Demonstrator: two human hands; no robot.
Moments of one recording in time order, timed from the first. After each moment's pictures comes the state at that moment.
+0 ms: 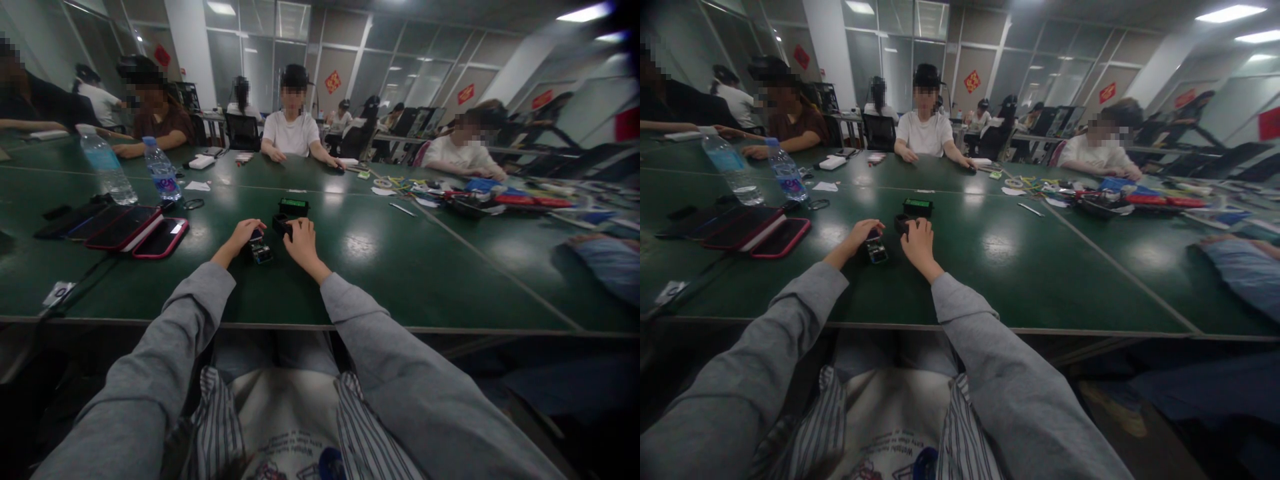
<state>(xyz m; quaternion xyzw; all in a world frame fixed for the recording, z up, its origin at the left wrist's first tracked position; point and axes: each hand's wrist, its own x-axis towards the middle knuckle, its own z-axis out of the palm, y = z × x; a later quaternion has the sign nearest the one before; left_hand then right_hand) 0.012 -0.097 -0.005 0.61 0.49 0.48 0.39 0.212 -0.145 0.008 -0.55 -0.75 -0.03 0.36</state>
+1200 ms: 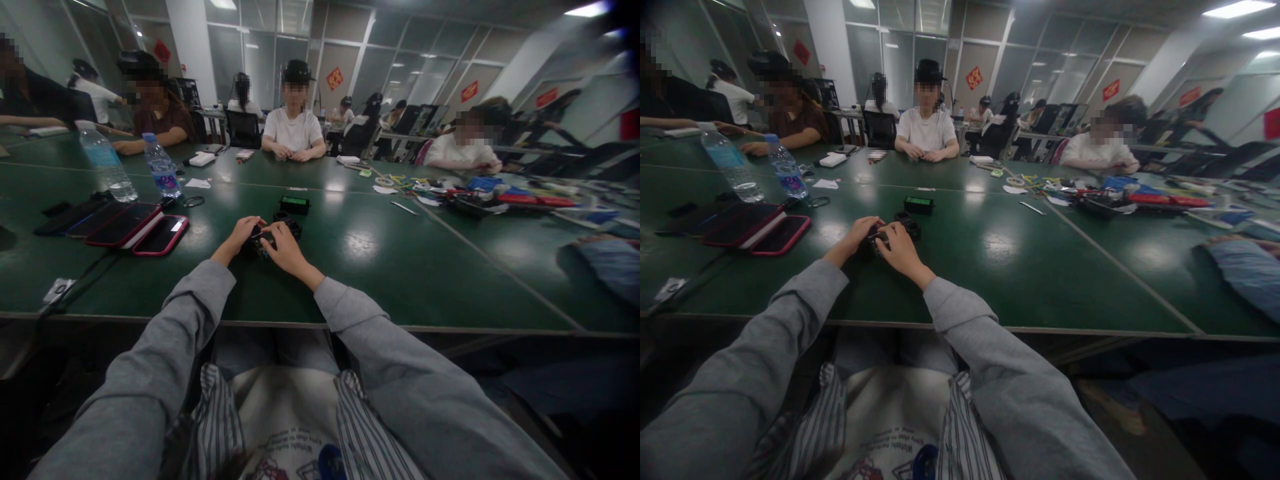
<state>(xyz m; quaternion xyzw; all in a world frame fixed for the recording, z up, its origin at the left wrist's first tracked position) 0.014 -0.100 -0.004 0.59 0.50 0.51 0.37 0.183 -0.167 0.011 -0.37 -0.85 0.06 0.38</state>
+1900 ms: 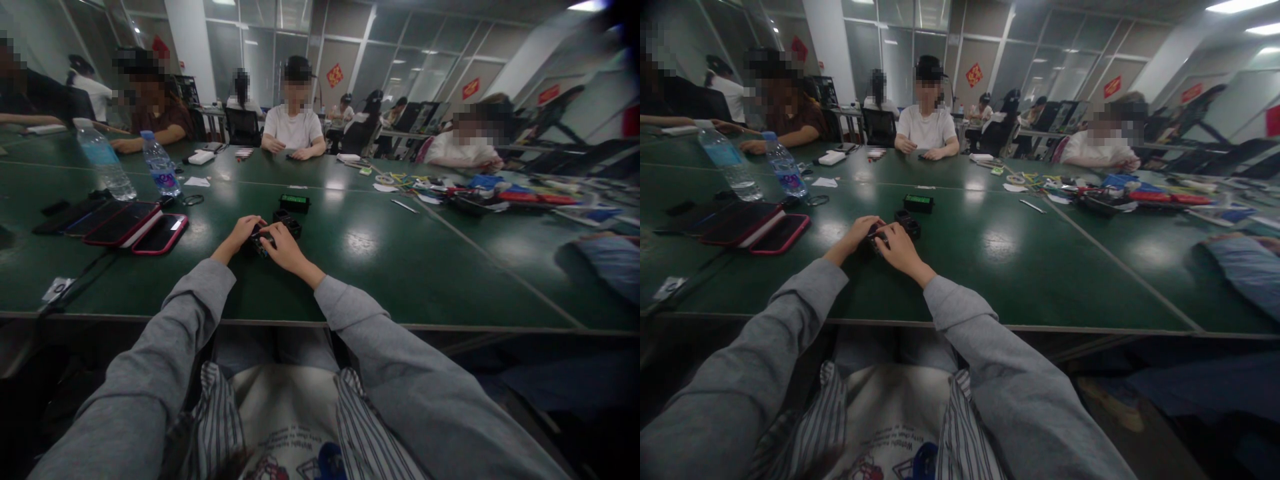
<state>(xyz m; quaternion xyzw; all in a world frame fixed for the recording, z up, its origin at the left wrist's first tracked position) 0.013 -0.099 -0.003 0.62 0.50 0.49 0.36 0.184 -0.163 0.007 -0.37 -0.86 0.07 0.36</state>
